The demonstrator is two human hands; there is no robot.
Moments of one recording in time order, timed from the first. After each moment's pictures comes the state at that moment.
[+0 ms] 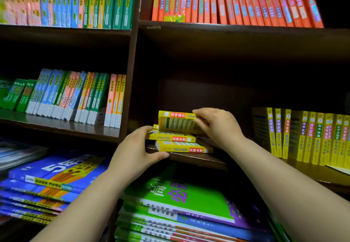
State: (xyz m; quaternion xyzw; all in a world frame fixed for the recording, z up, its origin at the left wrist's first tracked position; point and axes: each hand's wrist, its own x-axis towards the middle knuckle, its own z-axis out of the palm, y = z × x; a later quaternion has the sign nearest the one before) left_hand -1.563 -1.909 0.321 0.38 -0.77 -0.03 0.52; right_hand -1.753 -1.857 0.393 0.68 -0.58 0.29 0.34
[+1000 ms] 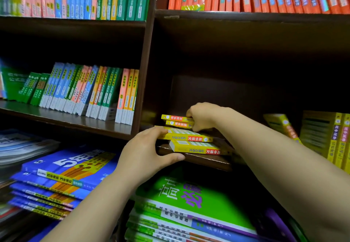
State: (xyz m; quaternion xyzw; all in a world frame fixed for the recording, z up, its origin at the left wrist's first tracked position) left_hand -1.556 -1.914 0.317 0.36 -0.77 -0.02 0.52; right_hand -1.719 -1.937 0.430 0.71 -0.66 -0.07 0.23
